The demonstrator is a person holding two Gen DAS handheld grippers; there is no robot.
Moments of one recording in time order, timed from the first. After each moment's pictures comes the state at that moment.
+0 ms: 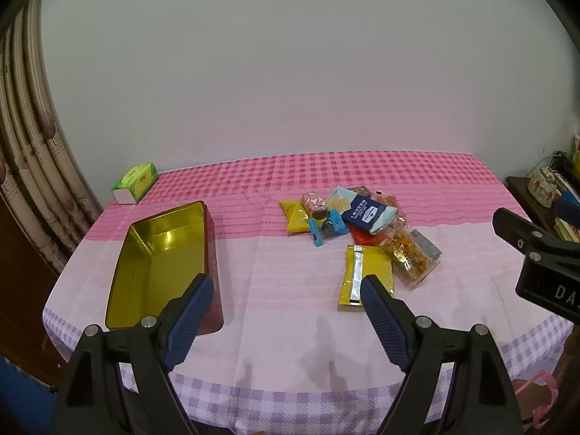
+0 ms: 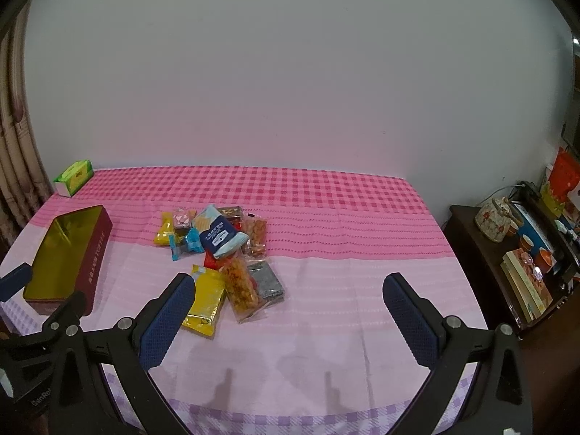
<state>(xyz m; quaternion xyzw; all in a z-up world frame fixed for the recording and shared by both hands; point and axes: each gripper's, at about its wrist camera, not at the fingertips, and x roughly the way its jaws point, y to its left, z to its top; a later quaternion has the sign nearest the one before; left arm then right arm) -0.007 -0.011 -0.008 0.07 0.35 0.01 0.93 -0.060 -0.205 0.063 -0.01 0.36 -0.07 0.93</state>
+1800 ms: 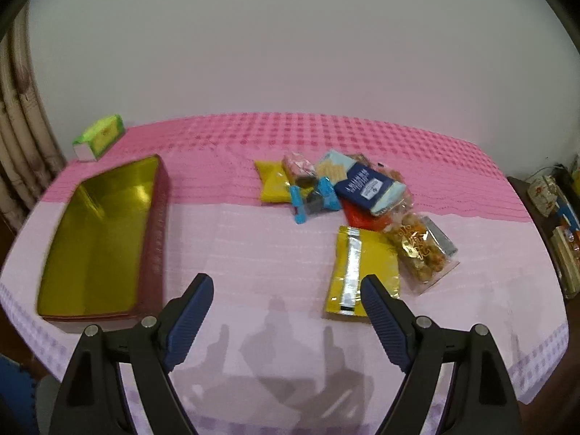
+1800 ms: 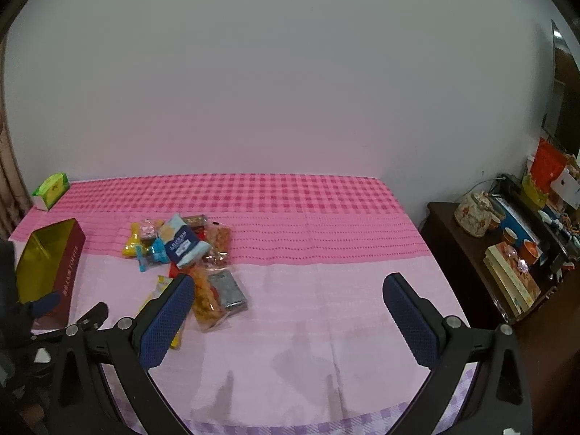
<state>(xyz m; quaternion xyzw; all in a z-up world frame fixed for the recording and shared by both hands) 0.059 -0.013 -0.083 0.00 0.42 -0.03 0.91 -0.056 -0.240 0.059 -0.01 0.35 -0.12 0.93</state>
